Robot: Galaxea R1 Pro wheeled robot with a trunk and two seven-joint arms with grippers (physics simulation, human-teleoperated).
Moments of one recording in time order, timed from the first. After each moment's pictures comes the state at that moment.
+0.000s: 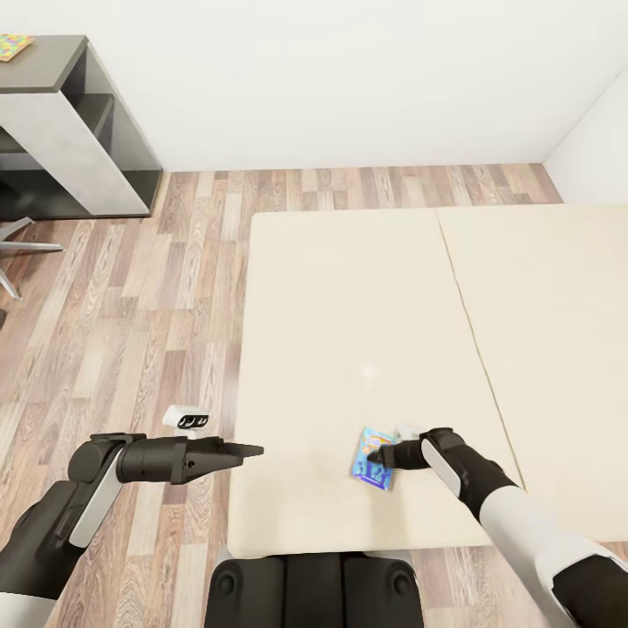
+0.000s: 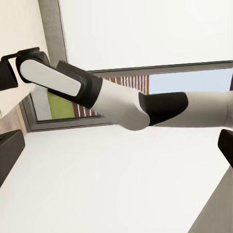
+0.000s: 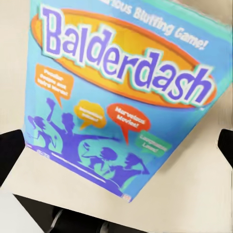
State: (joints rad) left arm -0.48 0.28 -0.10 -1.42 0.47 1.02 -1.48; right arm -0.84 -0.12 0.42 -0.54 -0.48 0.67 0.18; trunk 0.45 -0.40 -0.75
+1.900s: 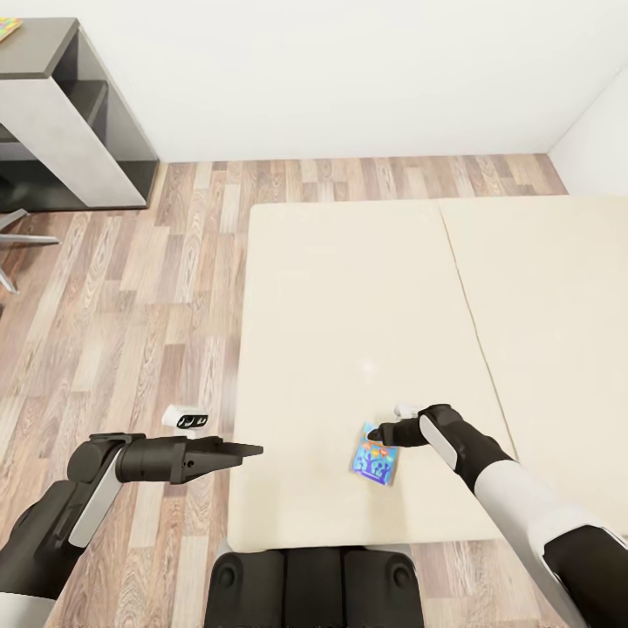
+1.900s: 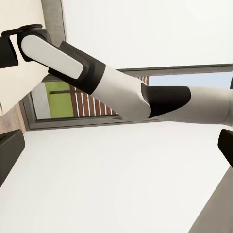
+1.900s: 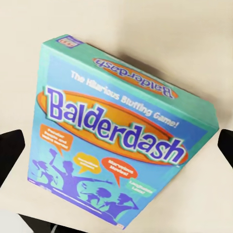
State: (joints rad) left arm -0.48 0.28 -0.10 -1.42 0.47 1.02 -1.48; right arm -0.93 -0.11 0.42 -0.53 -0.49 0.71 0.15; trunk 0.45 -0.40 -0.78
